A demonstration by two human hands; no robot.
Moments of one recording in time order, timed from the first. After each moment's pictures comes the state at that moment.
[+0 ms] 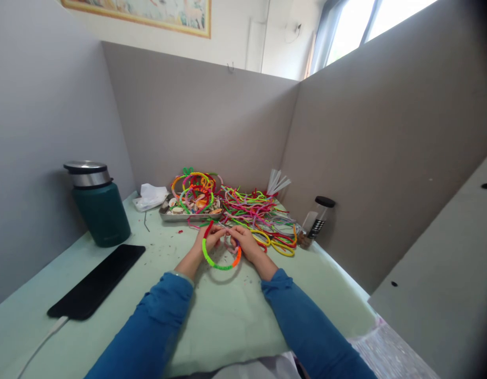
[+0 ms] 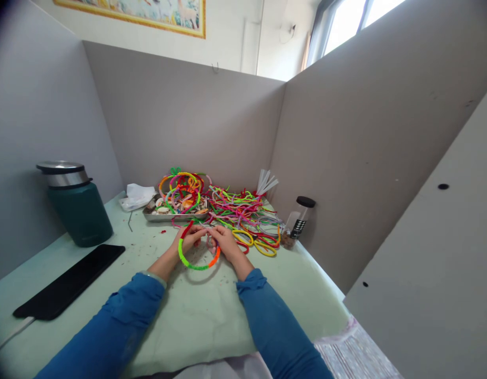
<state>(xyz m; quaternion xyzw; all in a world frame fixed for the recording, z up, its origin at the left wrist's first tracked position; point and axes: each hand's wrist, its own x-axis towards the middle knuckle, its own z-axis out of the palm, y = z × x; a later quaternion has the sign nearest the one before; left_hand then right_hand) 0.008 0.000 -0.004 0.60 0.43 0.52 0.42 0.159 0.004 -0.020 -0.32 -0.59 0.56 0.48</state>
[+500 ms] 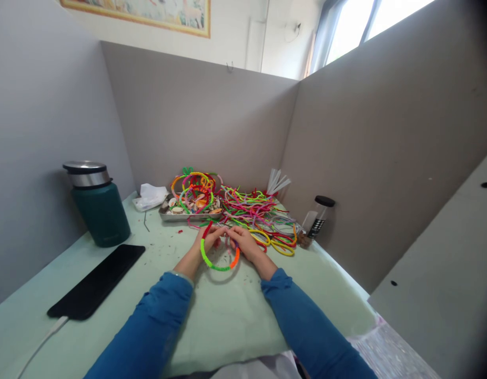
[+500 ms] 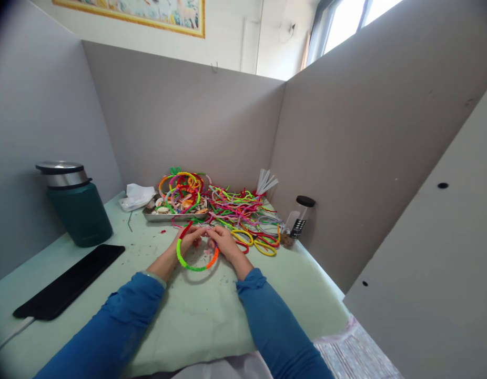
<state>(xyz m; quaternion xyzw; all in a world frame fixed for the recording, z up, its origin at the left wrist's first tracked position) 0.005 0.010 -0.018 0.57 0.44 0.52 0.47 0.159 0.005 -0.021 -0.34 -0.63 0.52 0.47</state>
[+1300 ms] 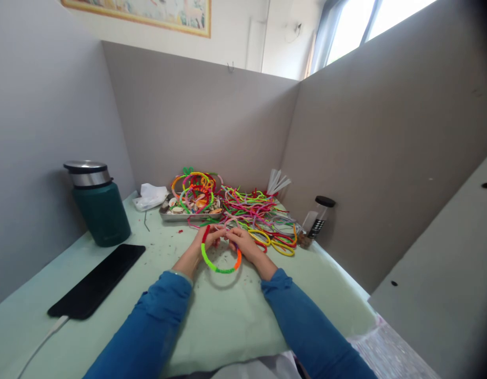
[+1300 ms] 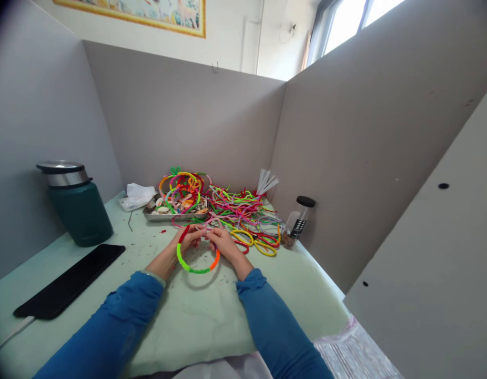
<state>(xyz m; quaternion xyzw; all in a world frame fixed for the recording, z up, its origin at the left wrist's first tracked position) 0.005 0.003 -0.008 0.57 0.41 0.50 0.50 0.160 0.002 -0.019 -0.35 -0.65 0.51 0.45</state>
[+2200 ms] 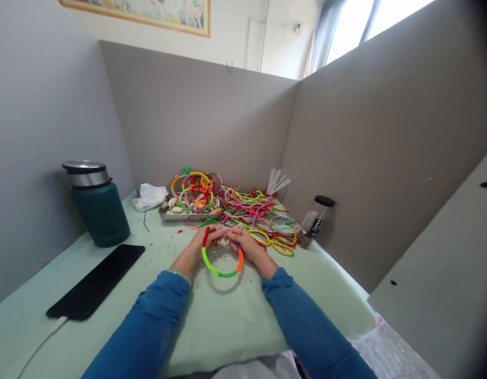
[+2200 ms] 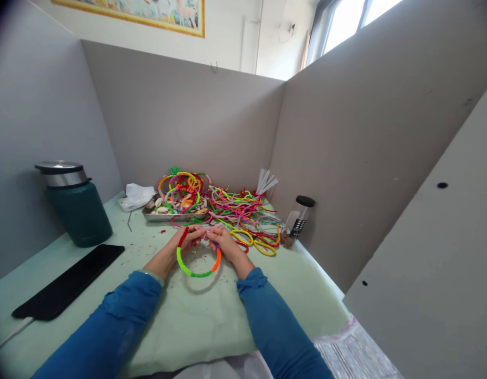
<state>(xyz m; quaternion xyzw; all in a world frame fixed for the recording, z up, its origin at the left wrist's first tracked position) 0.003 -0.004 -0.001 0.57 0.37 0.48 0.56 0.165 0.004 -0.018 -0.30 -0.62 0.58 0.44</state>
